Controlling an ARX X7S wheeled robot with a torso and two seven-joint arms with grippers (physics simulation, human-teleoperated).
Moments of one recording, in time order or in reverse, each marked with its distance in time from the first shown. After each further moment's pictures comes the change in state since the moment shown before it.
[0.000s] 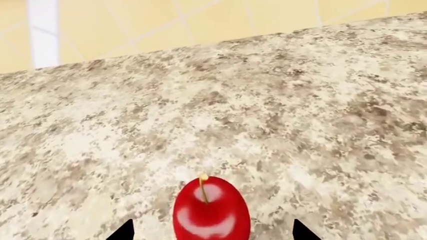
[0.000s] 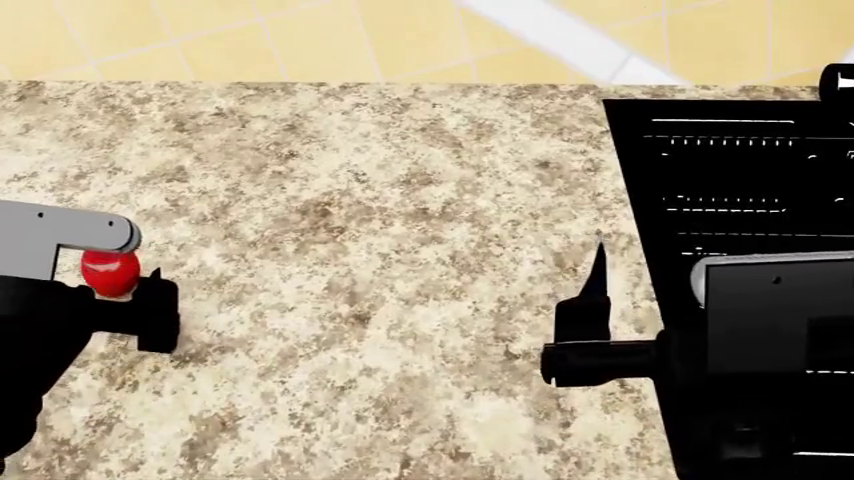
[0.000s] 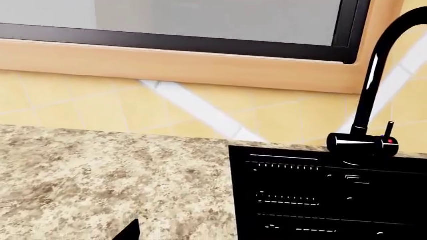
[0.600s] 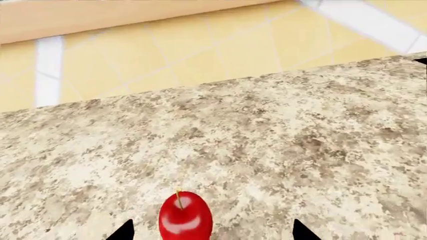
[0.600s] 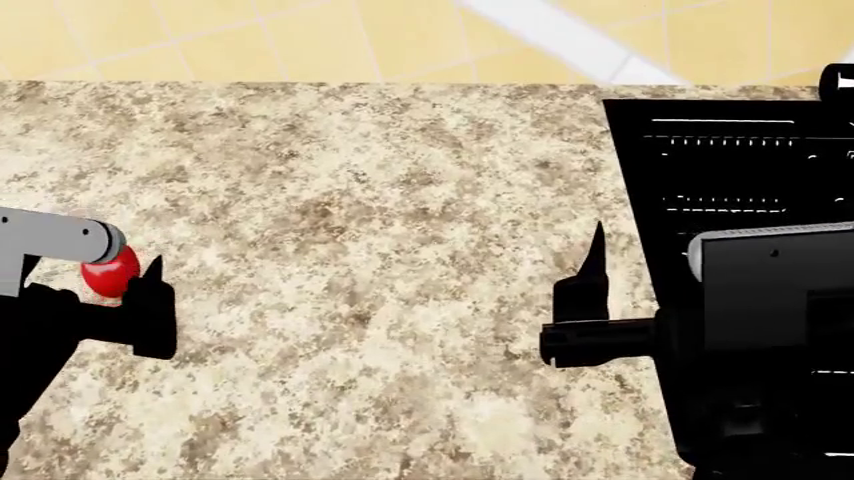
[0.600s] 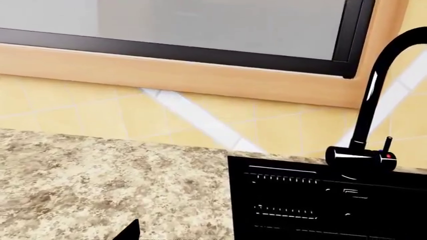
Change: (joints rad) left arm 0.151 -0.078 -0.077 0.486 -0.113 -0.176 -0.105; right arm 0.053 0.007 -0.015 -0.004 -0.011 0.033 -0.004
